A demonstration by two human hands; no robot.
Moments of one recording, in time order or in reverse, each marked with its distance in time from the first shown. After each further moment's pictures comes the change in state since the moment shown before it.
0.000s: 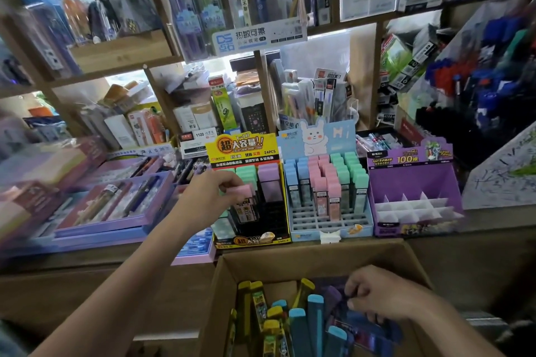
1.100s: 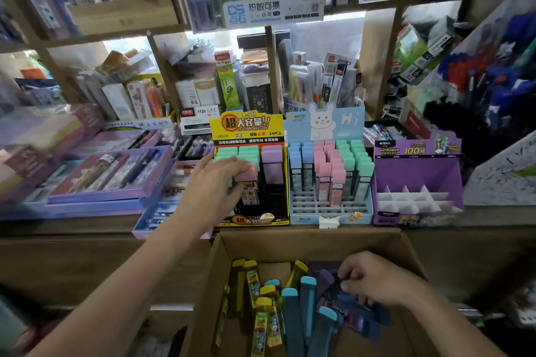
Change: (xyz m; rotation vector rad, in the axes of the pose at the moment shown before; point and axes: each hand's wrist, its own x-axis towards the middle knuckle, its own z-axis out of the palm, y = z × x) left_hand -0.019 -0.016 0.030 0.272 0.152 0.146; right_hand 0.006 0.003 0.004 -0.016 0.052 -0.025
